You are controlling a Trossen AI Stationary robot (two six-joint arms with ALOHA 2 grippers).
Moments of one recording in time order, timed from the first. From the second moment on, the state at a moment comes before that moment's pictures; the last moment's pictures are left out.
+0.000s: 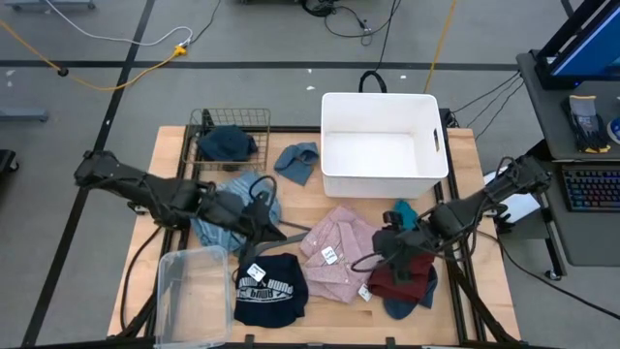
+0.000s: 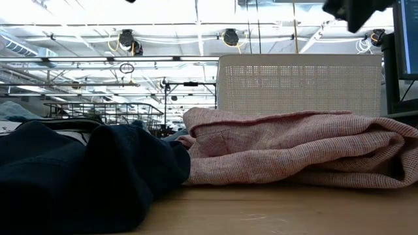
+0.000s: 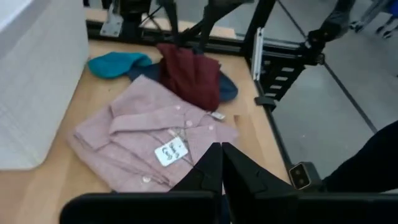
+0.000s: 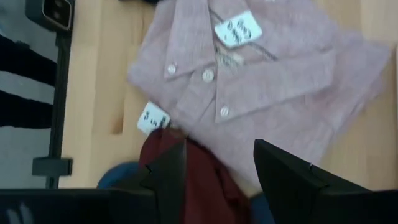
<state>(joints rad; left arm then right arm) -0.30 1.23 1.09 -0.34 -0.05 -0.28 0.51 1.33 1.19 -0.96 0.11 0.49</state>
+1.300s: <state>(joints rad) -0.28 1.23 0.80 0.04 -0.08 -0.30 0.78 1.59 1.19 -0.97 -0.02 0.83</state>
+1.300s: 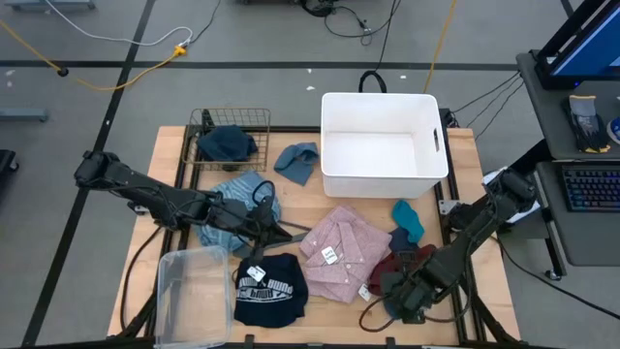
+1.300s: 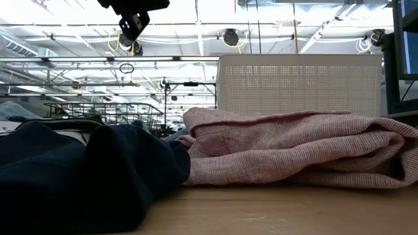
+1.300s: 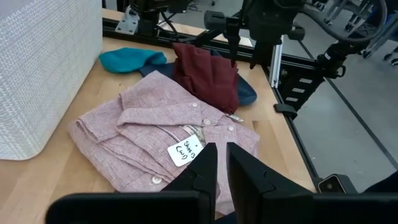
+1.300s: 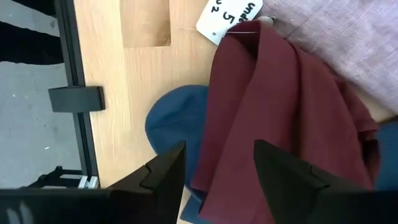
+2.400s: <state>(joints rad) -0.28 1.23 0.80 0.03 -0.08 -0.28 0.72 1.80 1.19 -0.94 0.13 0.88</state>
